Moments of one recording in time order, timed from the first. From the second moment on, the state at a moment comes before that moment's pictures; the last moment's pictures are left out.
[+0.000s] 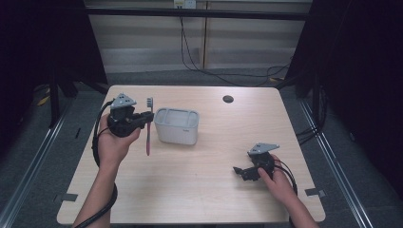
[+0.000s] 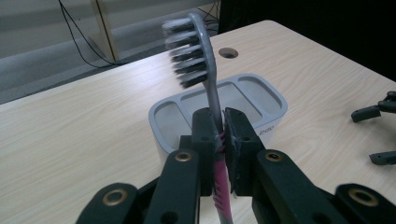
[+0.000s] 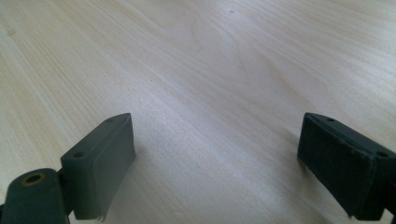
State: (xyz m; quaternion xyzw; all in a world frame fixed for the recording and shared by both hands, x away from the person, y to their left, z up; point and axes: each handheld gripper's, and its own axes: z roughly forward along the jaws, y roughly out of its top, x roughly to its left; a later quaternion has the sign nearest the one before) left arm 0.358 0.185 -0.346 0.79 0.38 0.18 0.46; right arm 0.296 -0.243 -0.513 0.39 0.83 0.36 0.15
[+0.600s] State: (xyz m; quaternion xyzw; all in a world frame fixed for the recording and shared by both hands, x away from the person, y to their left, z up) left arm 0.374 0.180 -0.329 0.77 0.38 0.19 0.47; right arm 0.296 -0.243 -0.513 0.39 0.83 0.36 0.15
